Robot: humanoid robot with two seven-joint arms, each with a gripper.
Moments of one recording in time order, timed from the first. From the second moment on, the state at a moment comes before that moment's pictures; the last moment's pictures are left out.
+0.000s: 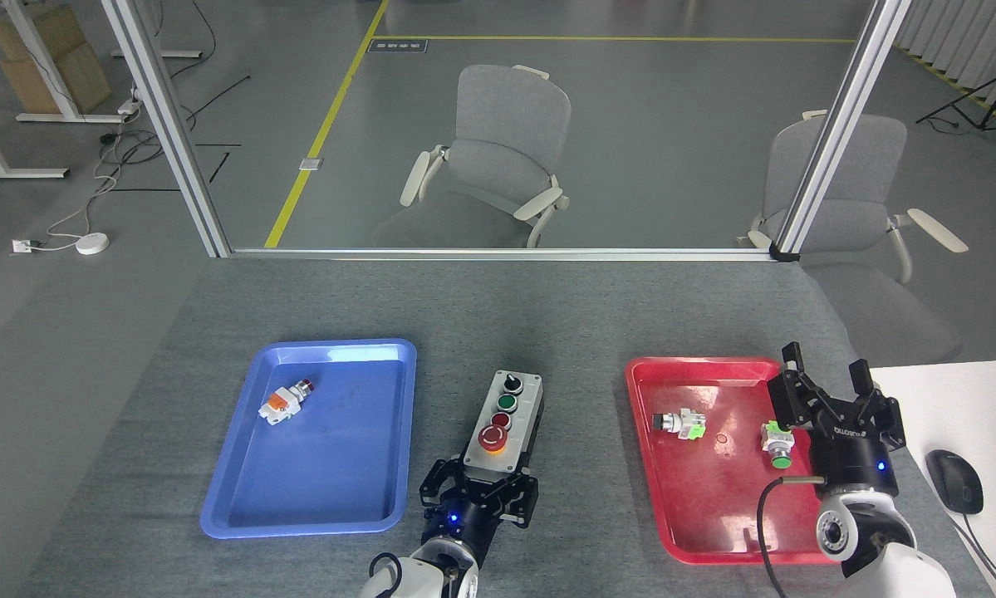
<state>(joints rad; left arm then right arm) -0.52 -0.14 -0.74 -0.60 -0.97 0.16 0.35 -0.29 -0.12 -0.26 -1.18 1.17 -0.28 -0.23</state>
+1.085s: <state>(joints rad) -0.45 -0.13 -0.76 -0.69 -0.99 0.16 0.49 -0.29 -0.12 -0.24 -1.16 1.18 -0.29 -0.22</state>
